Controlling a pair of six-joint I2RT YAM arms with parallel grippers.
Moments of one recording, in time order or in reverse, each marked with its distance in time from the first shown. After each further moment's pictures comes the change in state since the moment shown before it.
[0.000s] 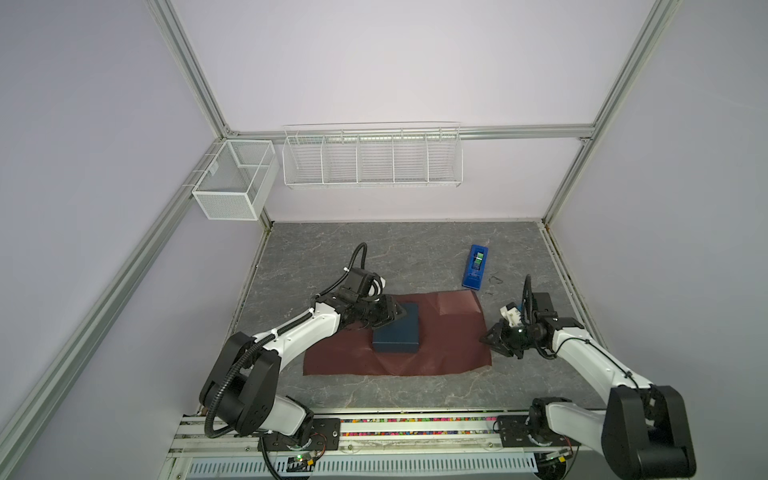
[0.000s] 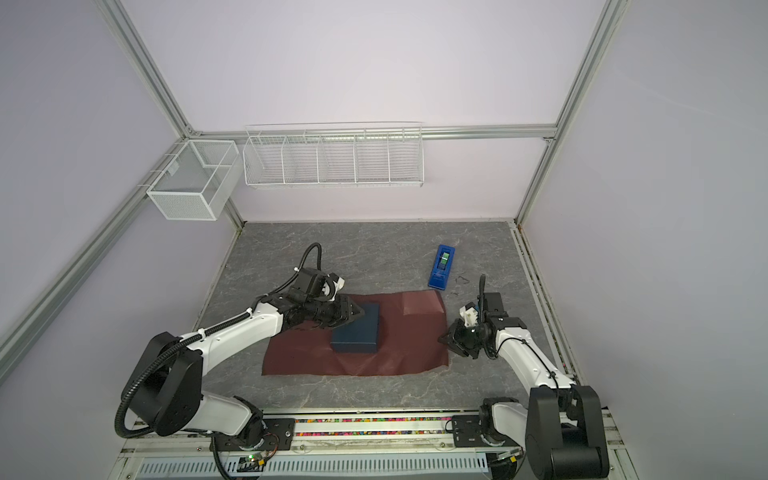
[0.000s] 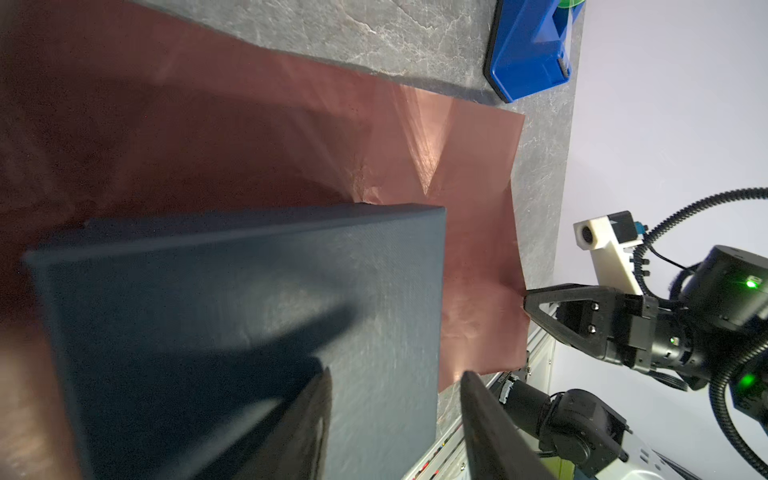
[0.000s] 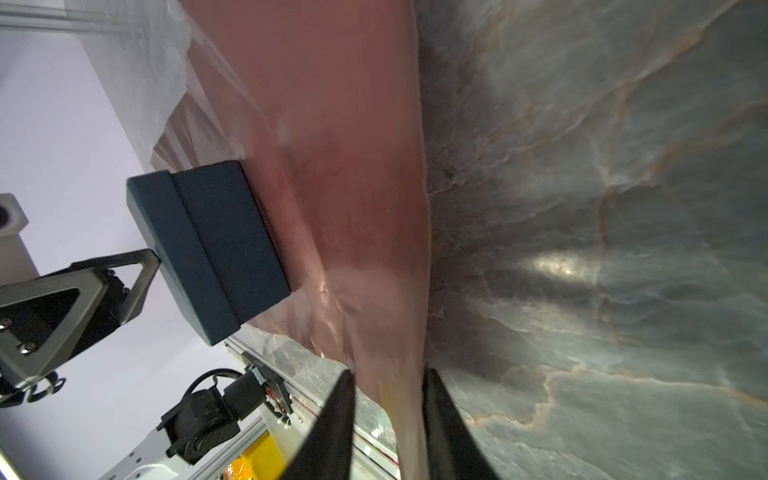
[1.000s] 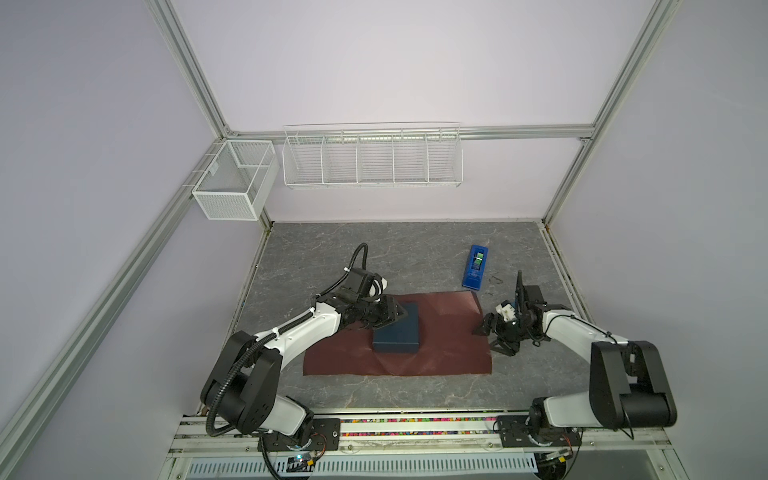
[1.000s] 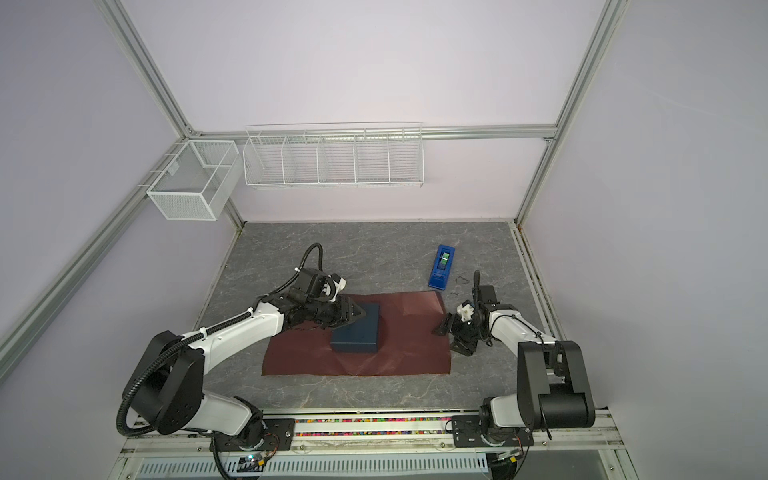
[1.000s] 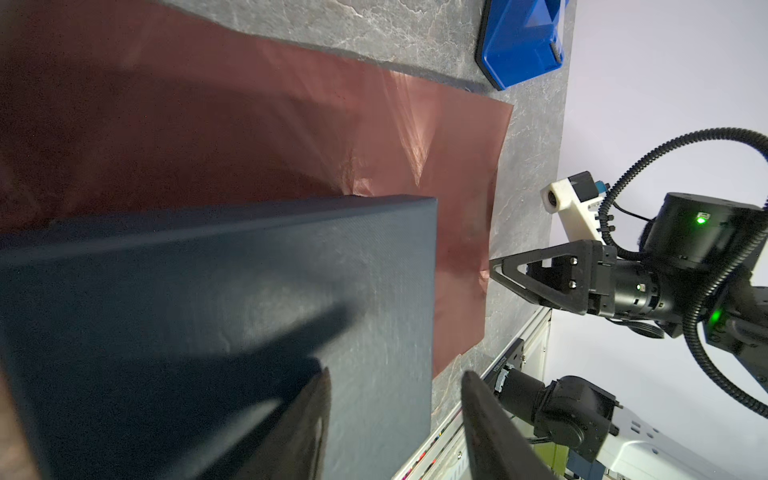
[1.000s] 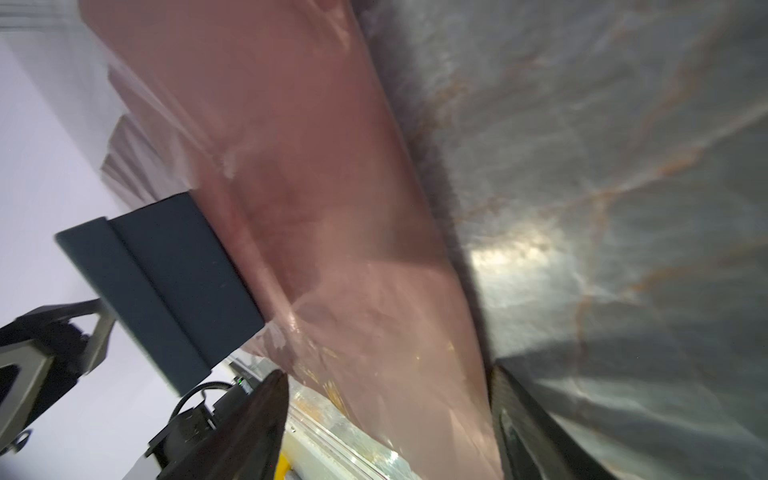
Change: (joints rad) left arm 0.000 0.012 0.000 0.010 0.043 0.013; right arm -0.003 0.266 0.072 0.067 -0.017 -0.047
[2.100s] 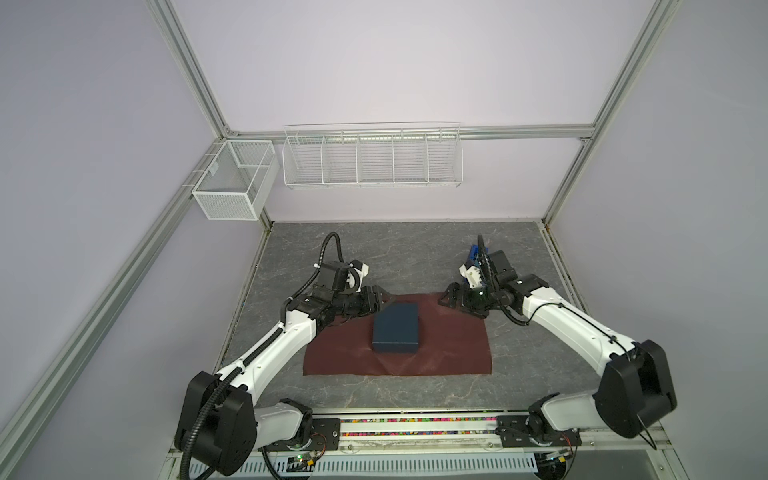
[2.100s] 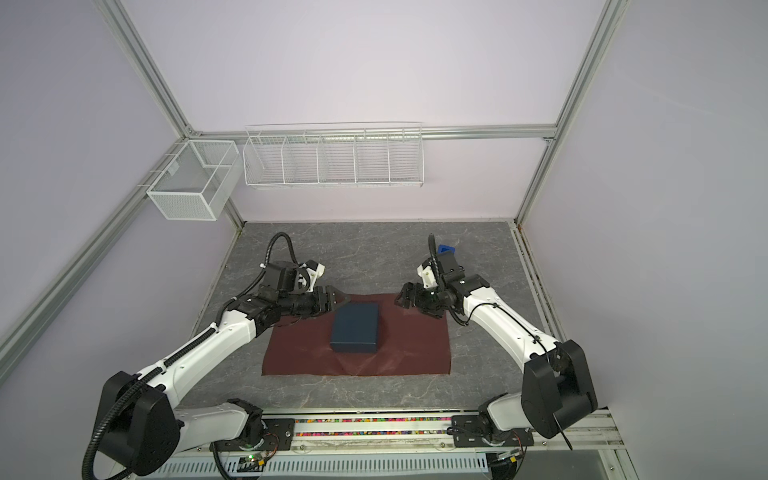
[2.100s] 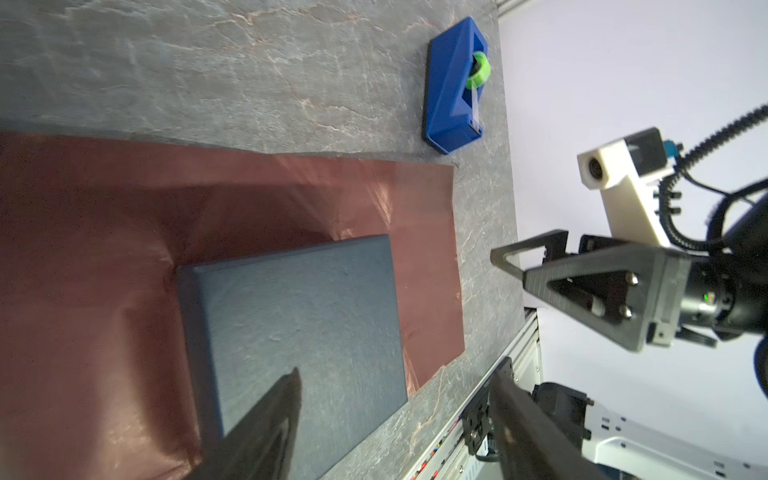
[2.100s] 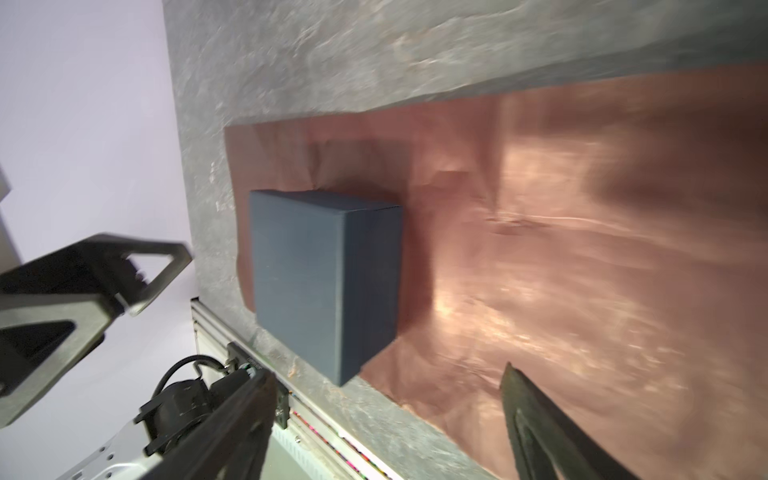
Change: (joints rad) left arm 0.108 -0.210 0.001 -0.059 0.032 0.097; right arm 0.349 -0.019 0.383 -0.066 0.182 0.083
